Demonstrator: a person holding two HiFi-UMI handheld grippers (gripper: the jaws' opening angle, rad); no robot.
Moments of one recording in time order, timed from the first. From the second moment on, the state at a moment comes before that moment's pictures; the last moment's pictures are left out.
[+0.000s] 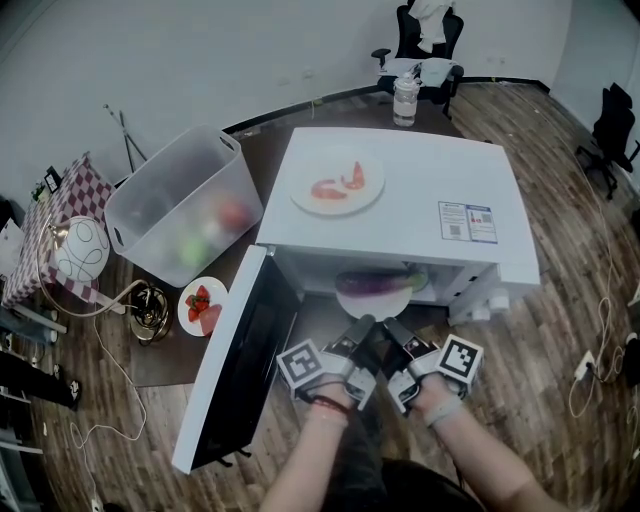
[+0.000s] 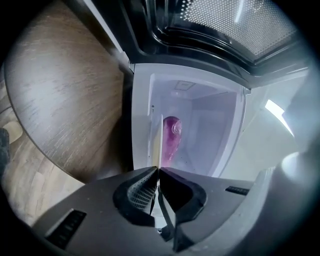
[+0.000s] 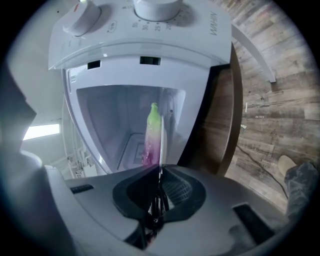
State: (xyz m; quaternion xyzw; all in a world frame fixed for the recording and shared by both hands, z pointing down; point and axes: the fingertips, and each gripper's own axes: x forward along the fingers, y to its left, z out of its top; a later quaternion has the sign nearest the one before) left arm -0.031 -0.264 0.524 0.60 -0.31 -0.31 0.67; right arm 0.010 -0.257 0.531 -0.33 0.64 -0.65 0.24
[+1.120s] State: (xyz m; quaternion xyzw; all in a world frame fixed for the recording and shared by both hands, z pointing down) left arm -0.048 -0.280 0.521 0.63 -0.30 -0.29 0.66; right arm 0.006 -0.291 0.534 -0.34 0.61 -0.66 0.27
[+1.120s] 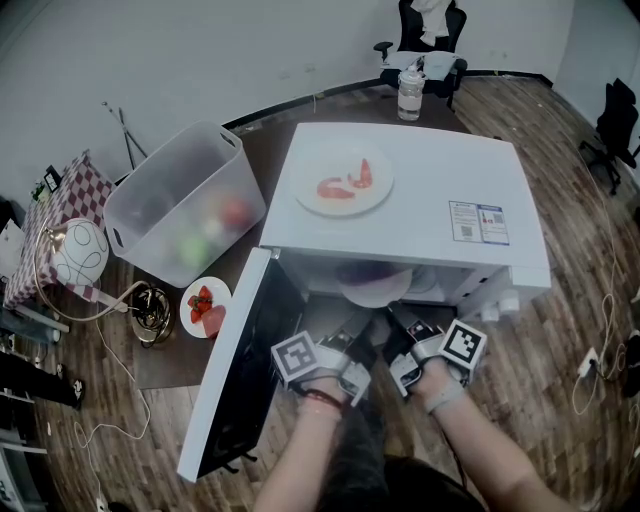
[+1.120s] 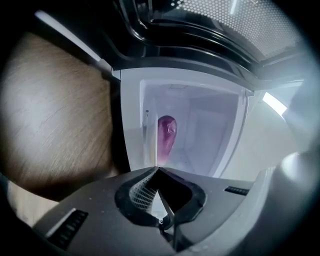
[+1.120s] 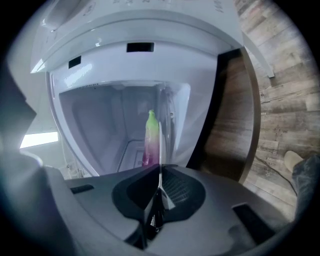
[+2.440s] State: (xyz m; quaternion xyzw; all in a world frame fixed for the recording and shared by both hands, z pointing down) left arm -0.027 -0.288 0.525 0.67 -0.31 -0.23 0.63; right arm 0.007 -0.305 0.530 -0.37 0.67 -0.61 0.21
